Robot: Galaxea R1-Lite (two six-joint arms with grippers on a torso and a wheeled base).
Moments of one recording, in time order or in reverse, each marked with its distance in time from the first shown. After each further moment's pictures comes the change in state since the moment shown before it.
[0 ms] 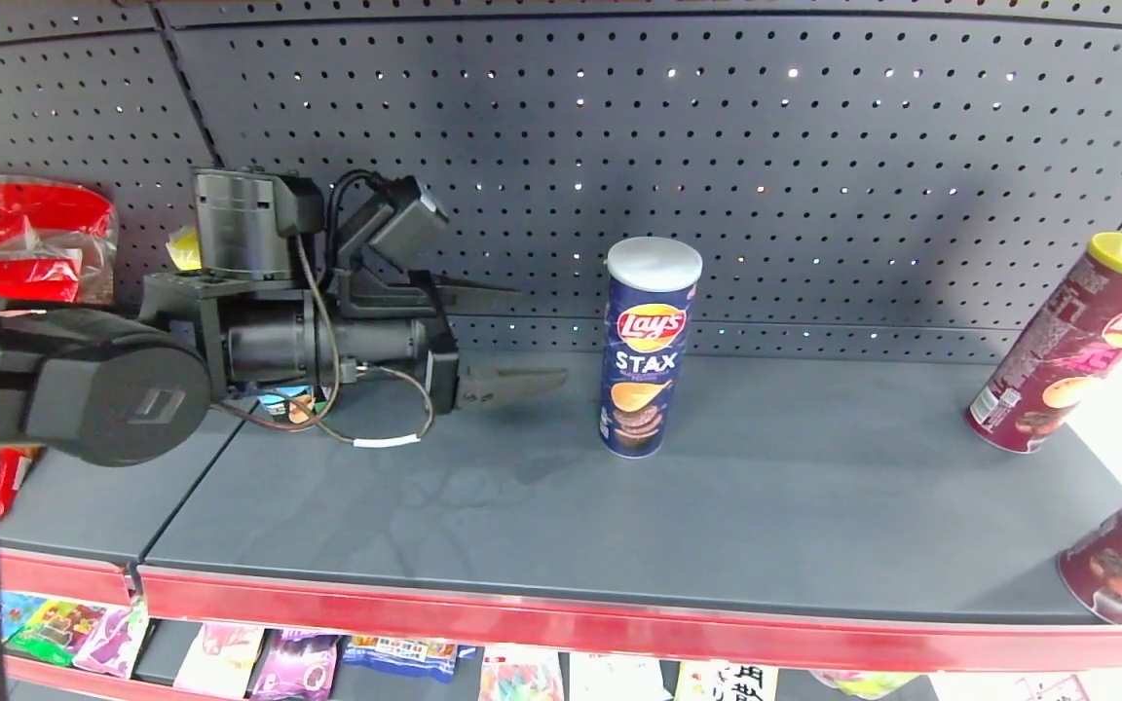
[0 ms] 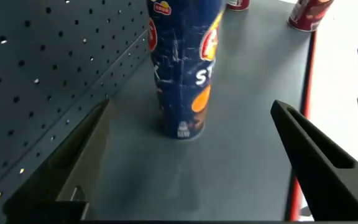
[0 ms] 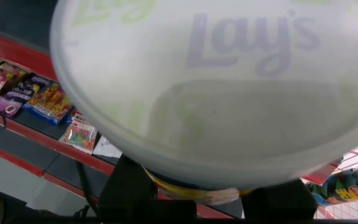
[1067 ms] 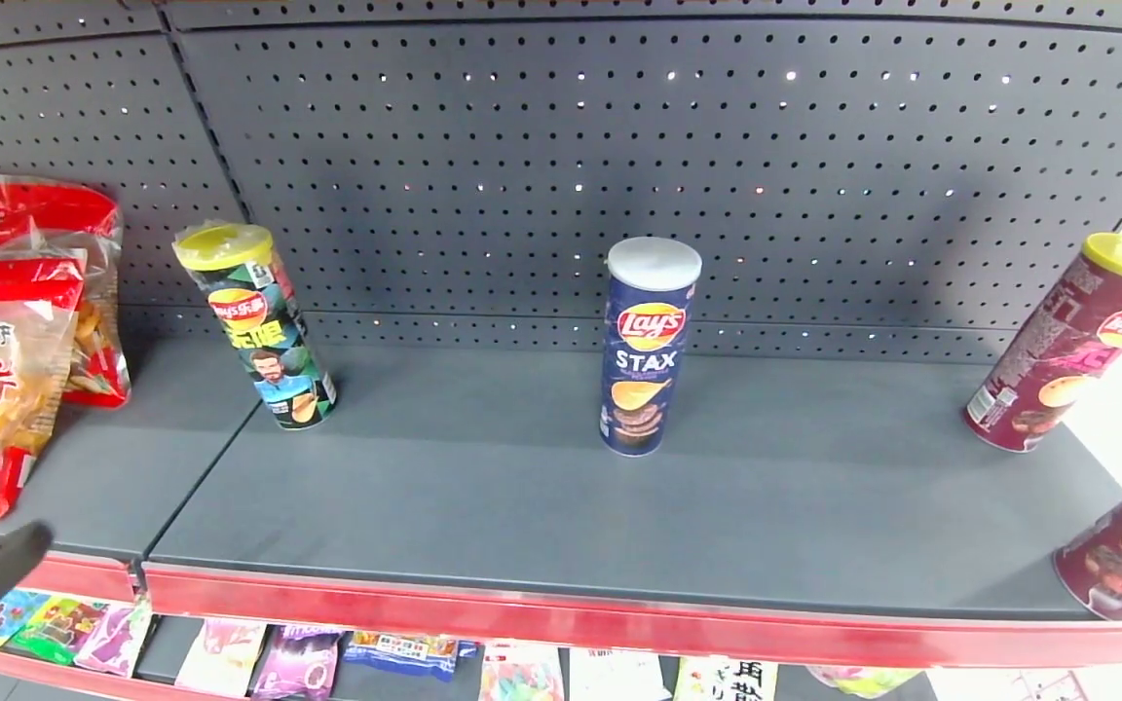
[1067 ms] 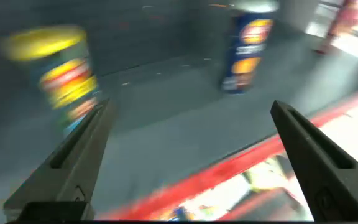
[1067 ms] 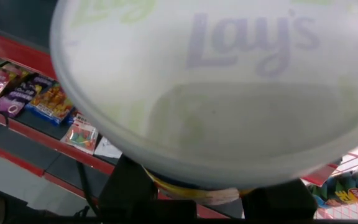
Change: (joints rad) left arm 0.288 -1.092 0.573 0.258 0.323 -0.249; right arm 0.001 0.001 -0.006 0.000 0.006 -0.004
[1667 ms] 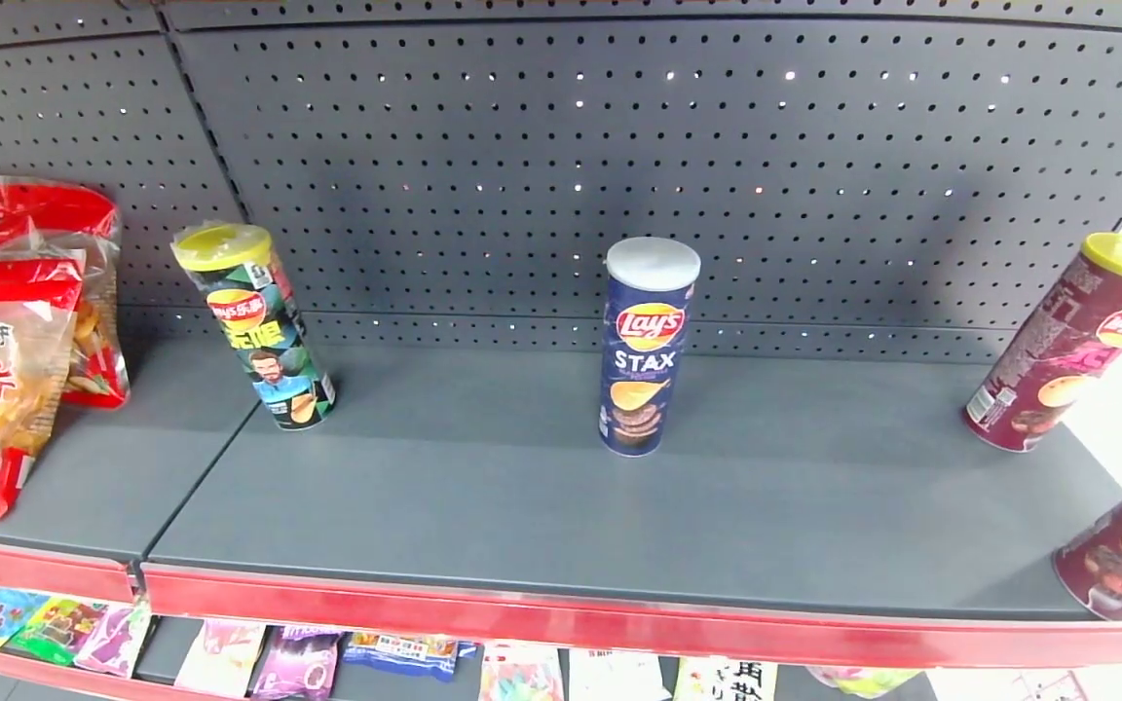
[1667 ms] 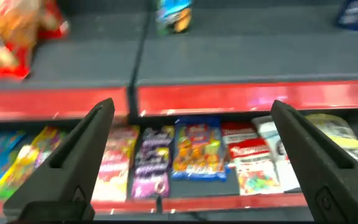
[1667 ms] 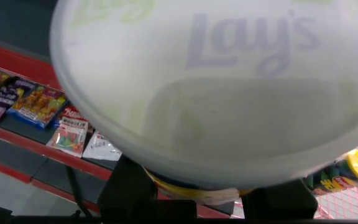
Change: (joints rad) left arm 0.125 -0.701 0.517 0.186 0.336 -0.017; right arm 0.001 -0.001 -0.002 -0.003 -0.058 0.000
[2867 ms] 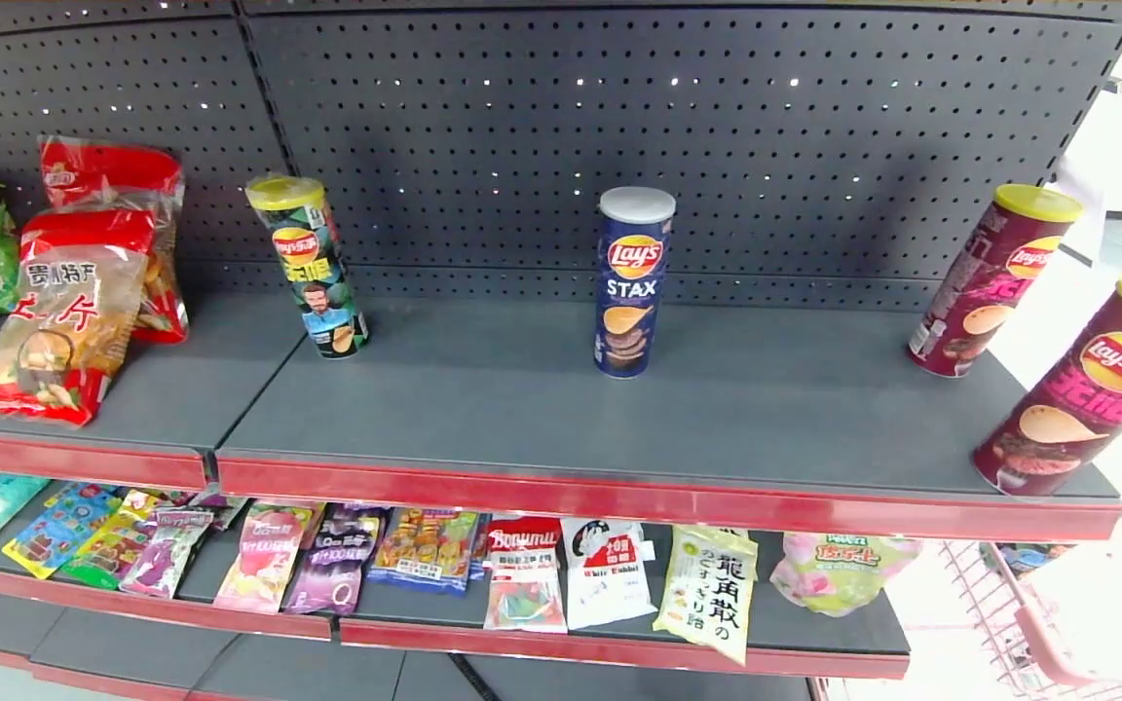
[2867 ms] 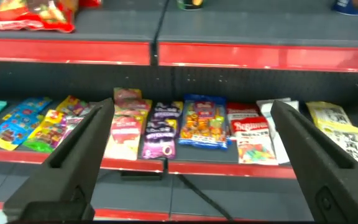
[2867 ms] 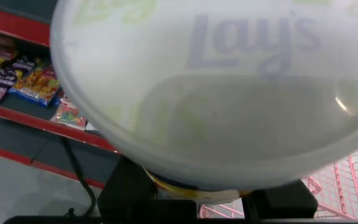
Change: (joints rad) left arm 0.001 -0.005 0.003 0.008 0.081 -0.025; right arm -0.006 0.043 -0.016 0.002 -0.071 -0.002
